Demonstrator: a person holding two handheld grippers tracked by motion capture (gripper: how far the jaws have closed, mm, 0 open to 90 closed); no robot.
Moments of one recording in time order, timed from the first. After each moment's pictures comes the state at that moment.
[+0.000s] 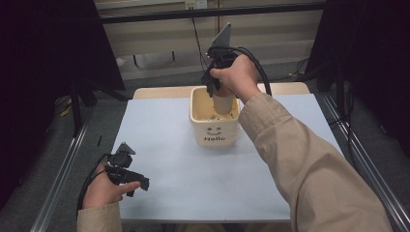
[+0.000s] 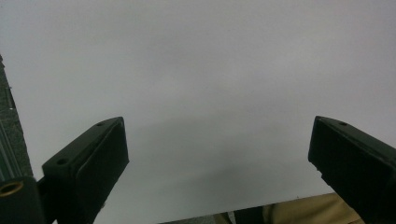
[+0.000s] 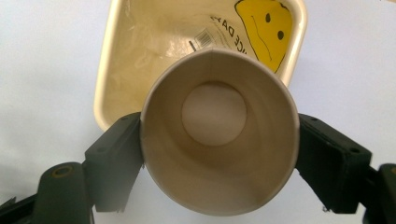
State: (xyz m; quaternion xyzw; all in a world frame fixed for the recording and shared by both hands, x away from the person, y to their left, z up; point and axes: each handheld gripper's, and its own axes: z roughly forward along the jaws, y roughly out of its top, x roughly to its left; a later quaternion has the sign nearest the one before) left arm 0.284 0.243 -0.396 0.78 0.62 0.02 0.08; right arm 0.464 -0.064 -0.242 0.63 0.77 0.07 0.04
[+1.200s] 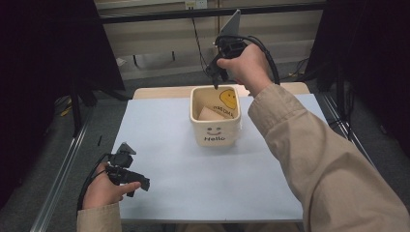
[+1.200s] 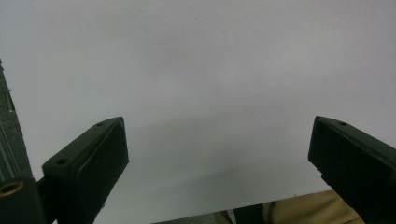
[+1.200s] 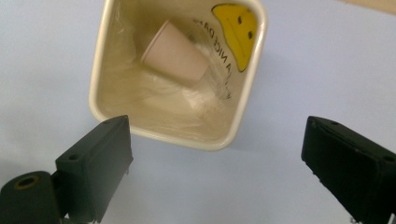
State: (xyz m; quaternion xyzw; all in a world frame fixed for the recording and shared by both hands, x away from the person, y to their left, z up) left arm 0.283 0.242 -0.394 0.79 0.61 0.02 0.08; right arm 0.458 -0.083 -0.209 0.64 0.76 0.08 0.05
